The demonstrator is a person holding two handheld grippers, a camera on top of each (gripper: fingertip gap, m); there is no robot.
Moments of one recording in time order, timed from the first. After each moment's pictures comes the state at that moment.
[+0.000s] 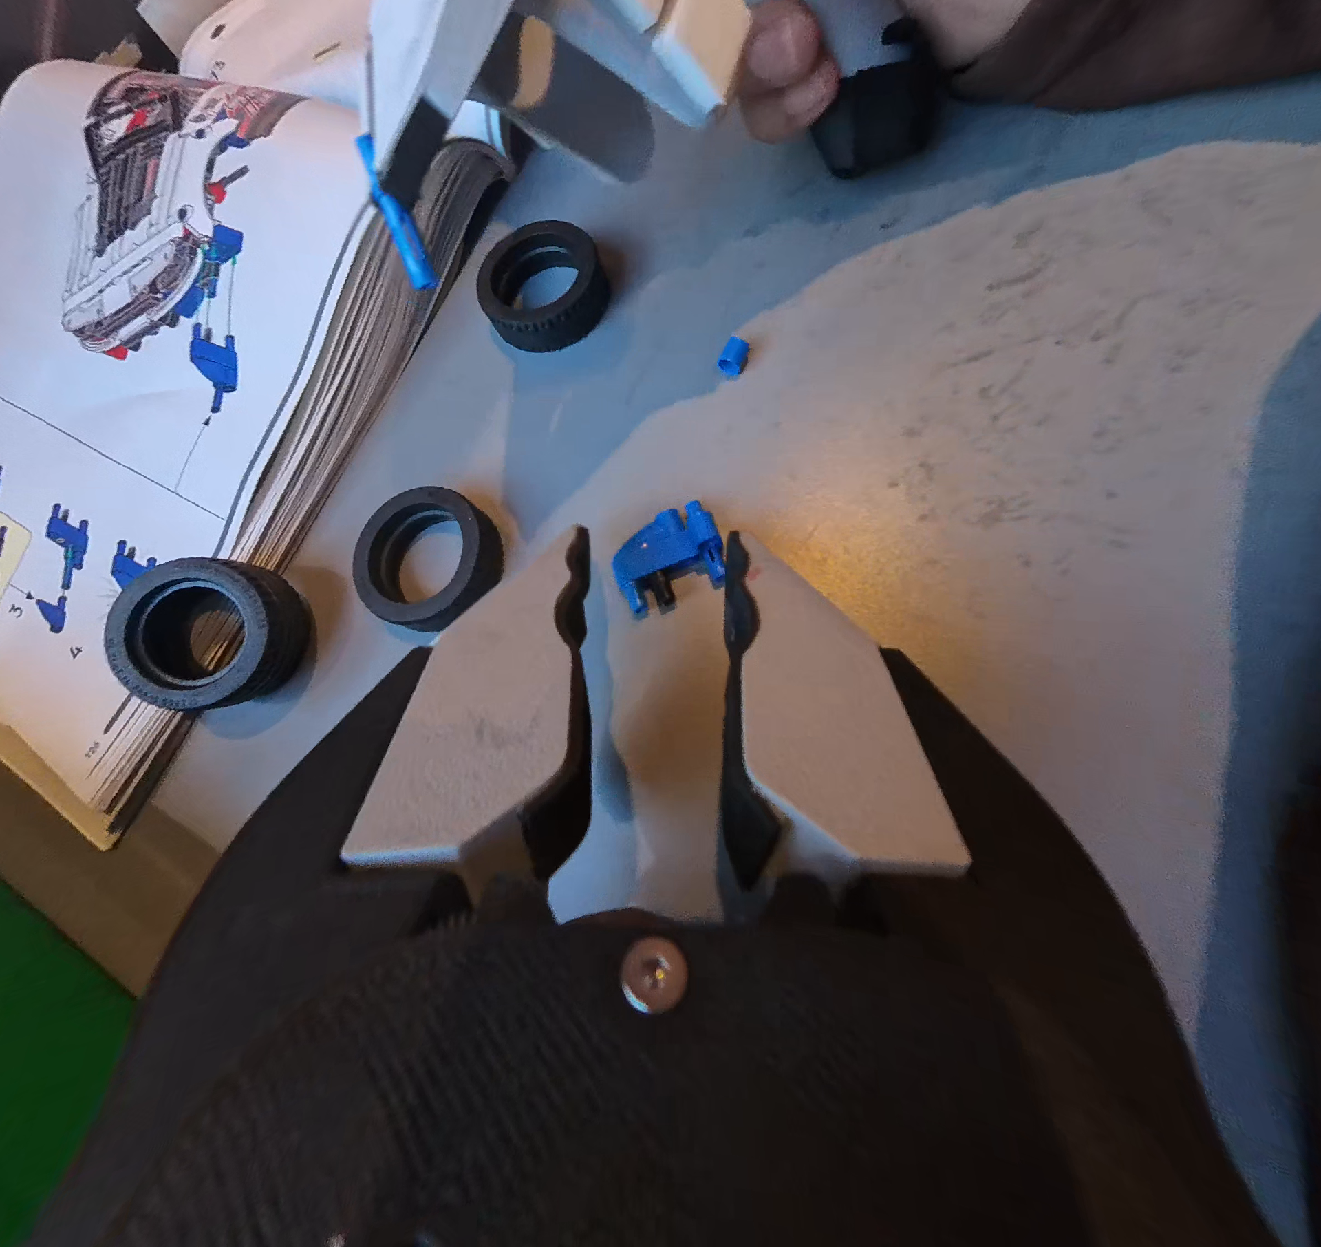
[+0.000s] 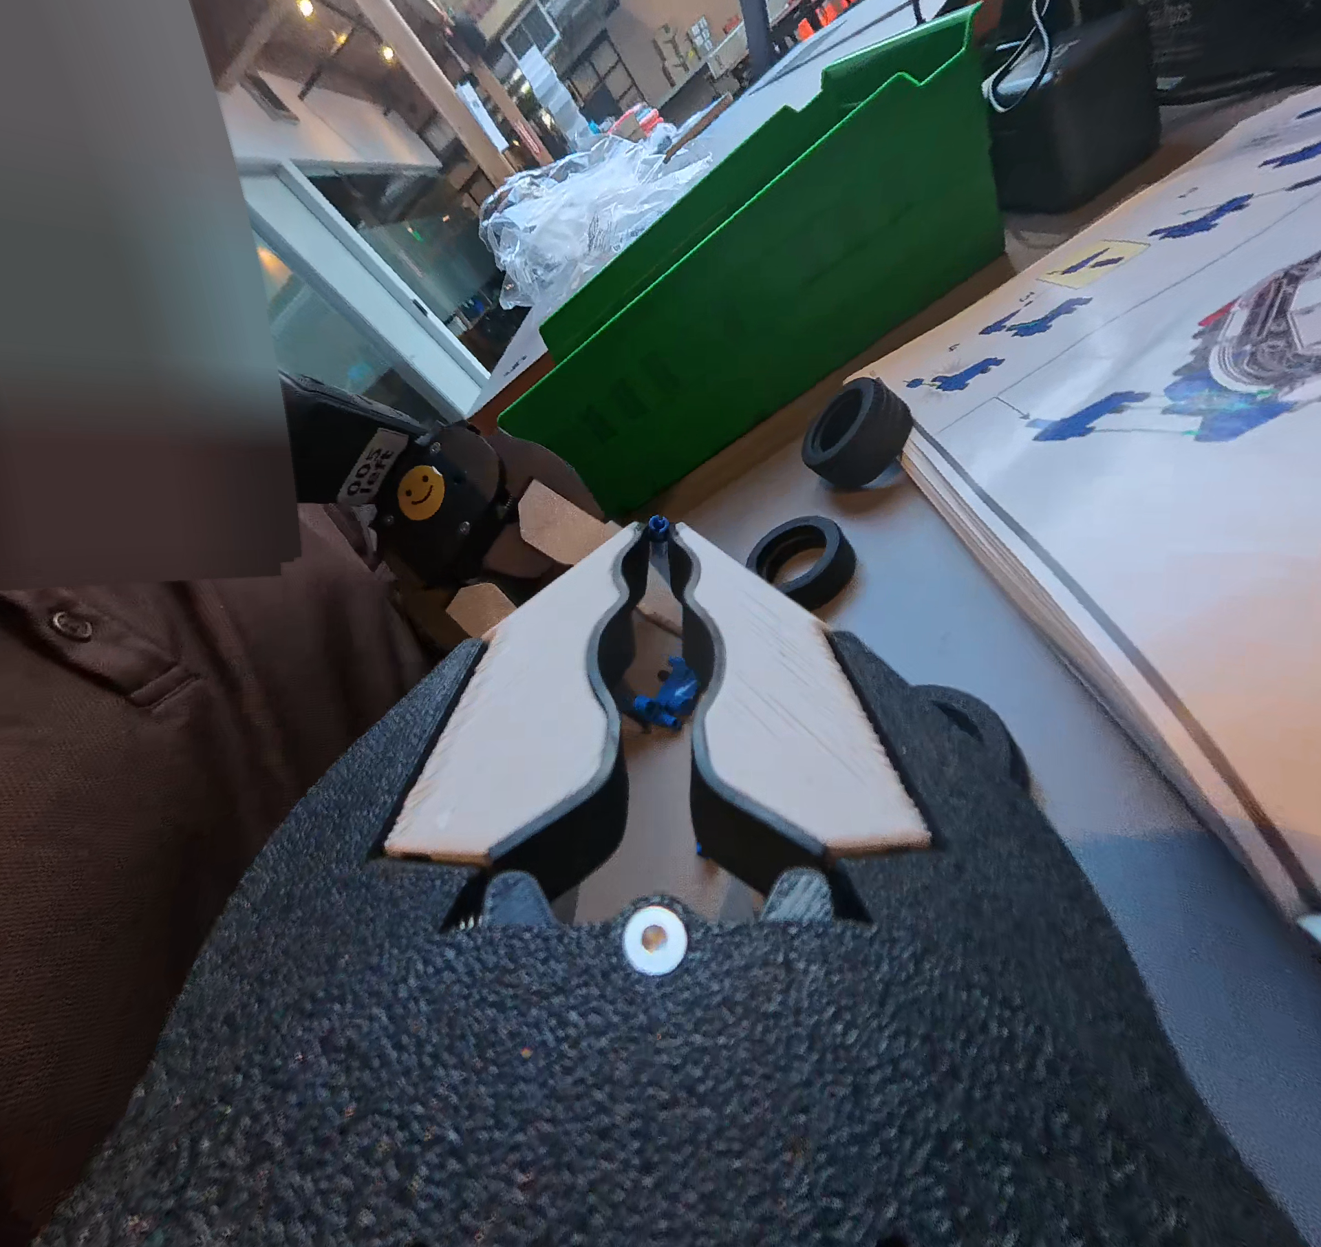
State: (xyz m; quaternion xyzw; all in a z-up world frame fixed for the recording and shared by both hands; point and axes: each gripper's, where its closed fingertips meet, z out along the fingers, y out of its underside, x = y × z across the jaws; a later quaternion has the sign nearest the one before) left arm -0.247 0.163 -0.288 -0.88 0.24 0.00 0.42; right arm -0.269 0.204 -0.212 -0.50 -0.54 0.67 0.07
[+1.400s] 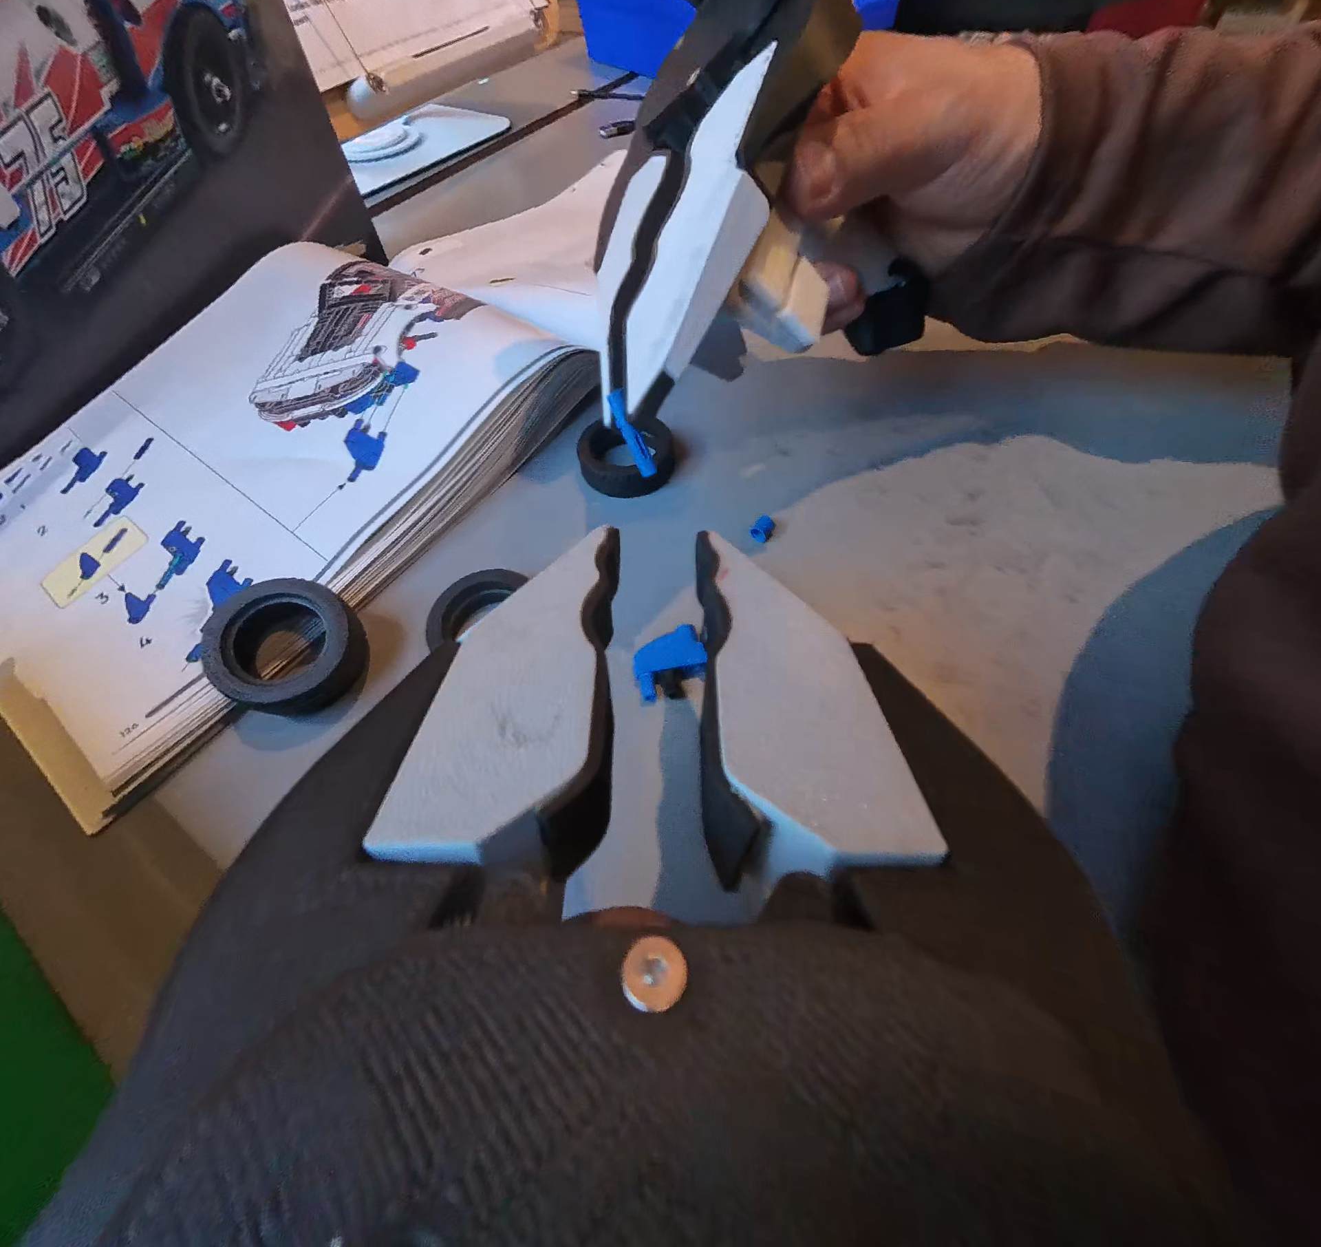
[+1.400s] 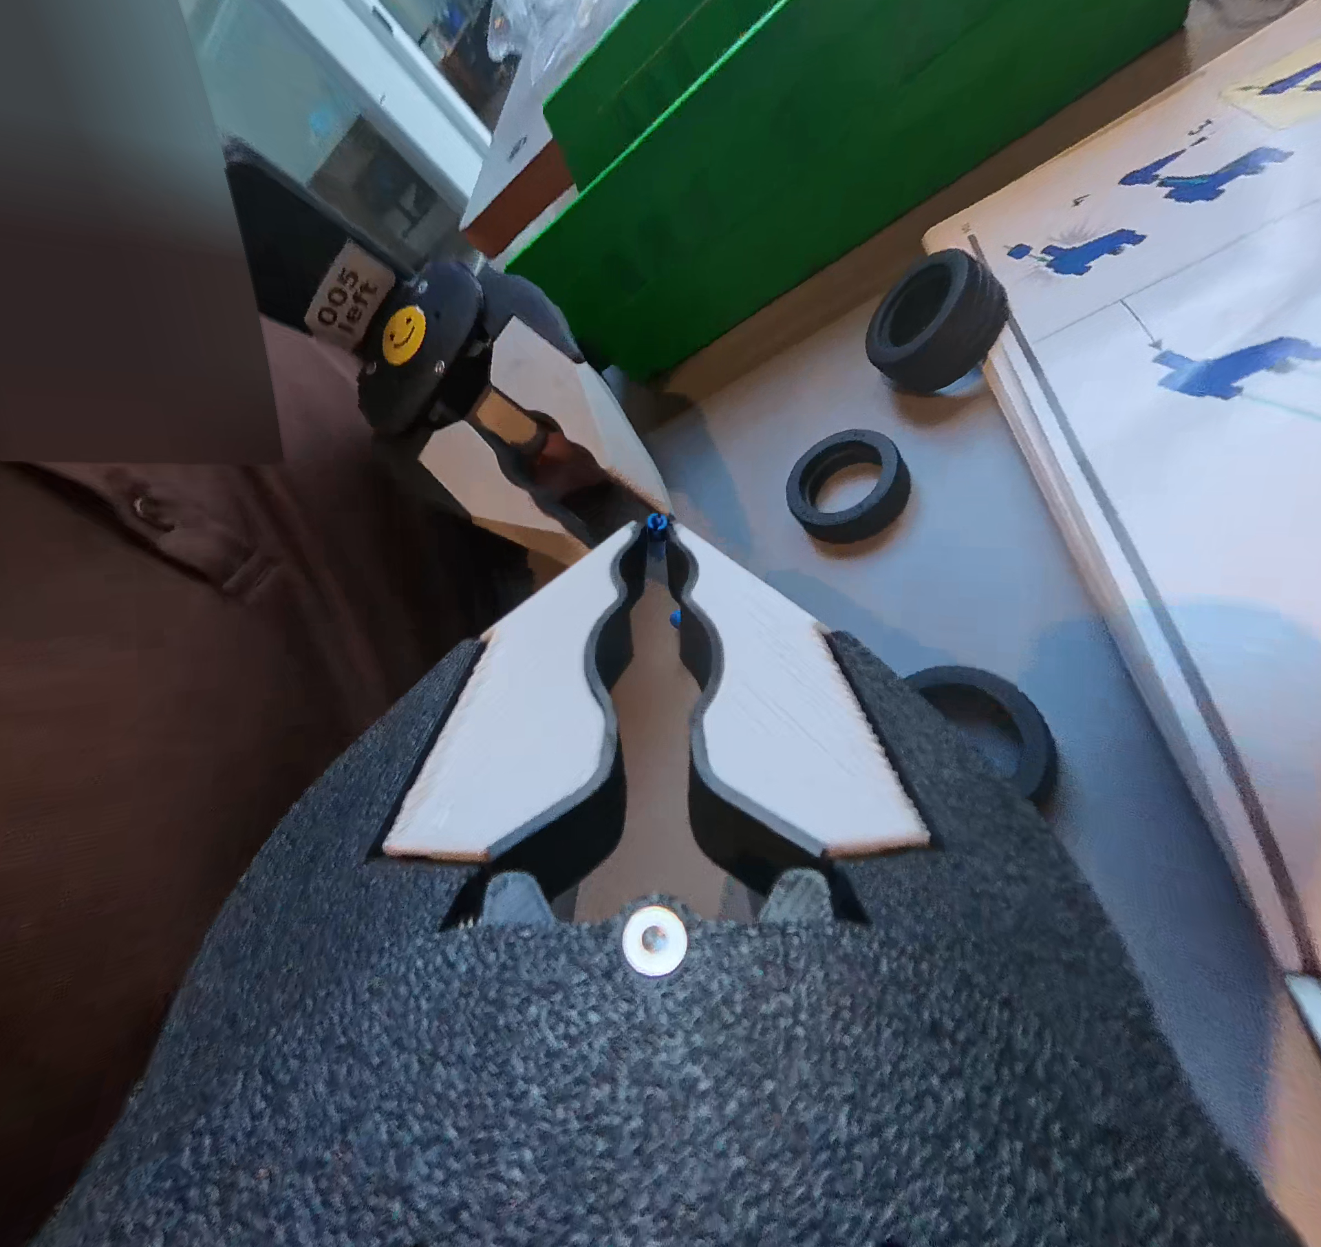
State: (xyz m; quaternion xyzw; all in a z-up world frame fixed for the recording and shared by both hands) left arm -0.252 0.173 -0.237 -0.82 0.13 -0.05 0.56; right arm -0.259 0.188 -0.219 -0.50 -0.64 0.58 -0.03
